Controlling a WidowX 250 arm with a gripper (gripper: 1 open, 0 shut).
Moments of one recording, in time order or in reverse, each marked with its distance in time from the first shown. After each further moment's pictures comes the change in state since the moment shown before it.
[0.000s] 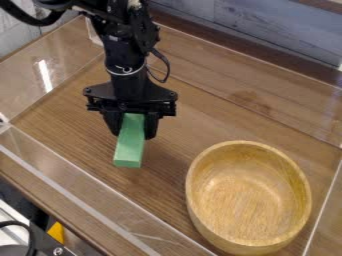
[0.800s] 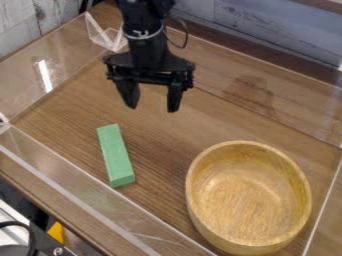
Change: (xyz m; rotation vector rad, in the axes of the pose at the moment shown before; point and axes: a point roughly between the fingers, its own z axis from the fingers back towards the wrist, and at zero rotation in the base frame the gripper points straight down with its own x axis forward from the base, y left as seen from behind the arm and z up) arm 0.027 -0.026 0.021 -0.063 0.011 -0.143
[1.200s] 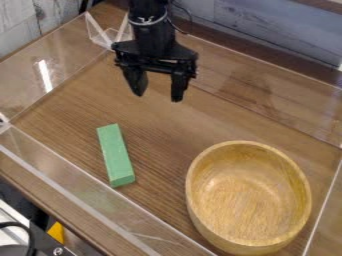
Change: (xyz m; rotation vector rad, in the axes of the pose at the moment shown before) arm 0.019 0.010 0.000 -0.035 0.014 -0.083
